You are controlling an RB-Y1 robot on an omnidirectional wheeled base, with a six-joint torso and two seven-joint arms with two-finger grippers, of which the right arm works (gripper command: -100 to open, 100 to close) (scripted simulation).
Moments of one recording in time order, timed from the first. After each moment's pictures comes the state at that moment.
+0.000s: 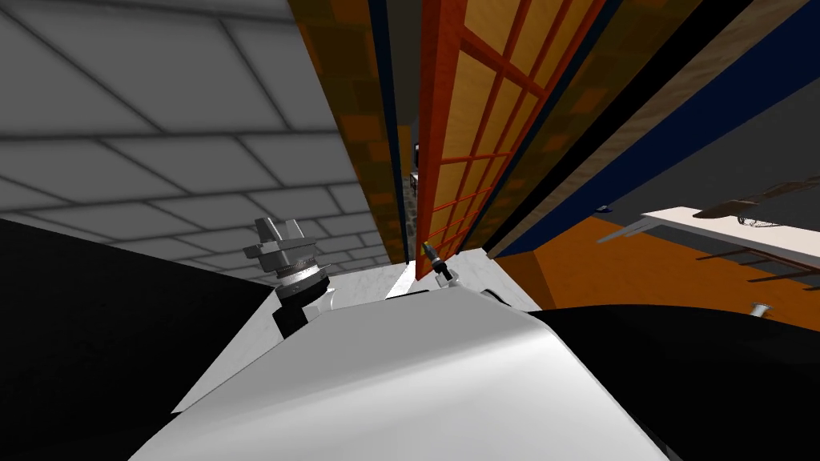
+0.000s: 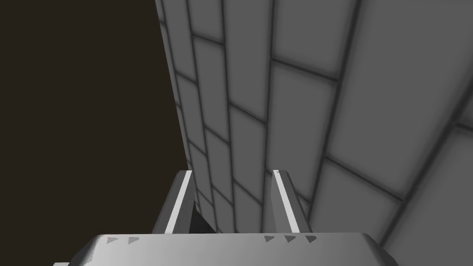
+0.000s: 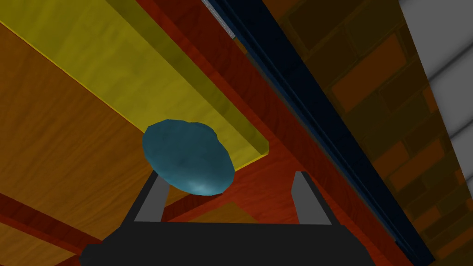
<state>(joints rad) -0.18 -0.16 0.17 -0.64 0.00 -0.84 0.63</state>
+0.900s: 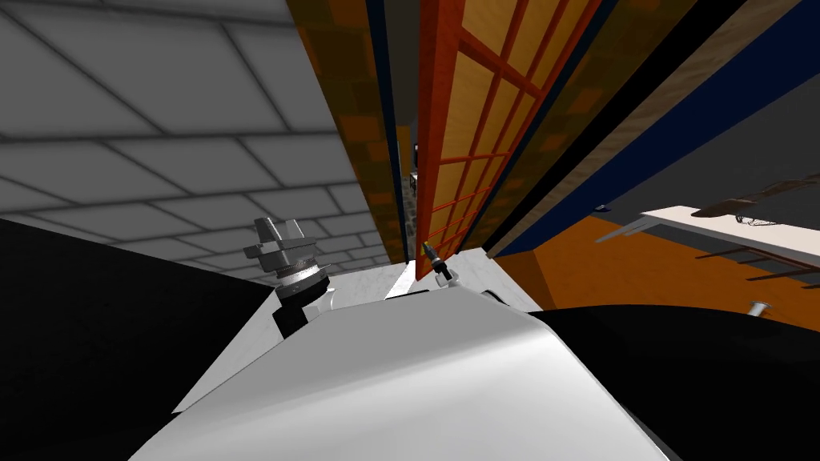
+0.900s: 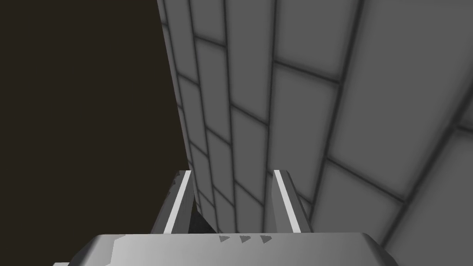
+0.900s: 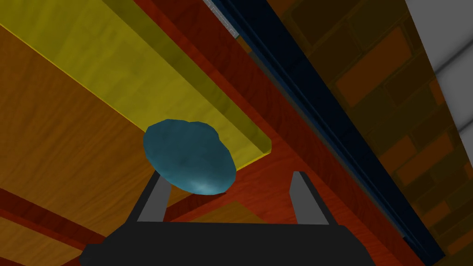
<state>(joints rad) -0.17 -0.16 0.16 -0.67 0.00 -0.82 0.61</state>
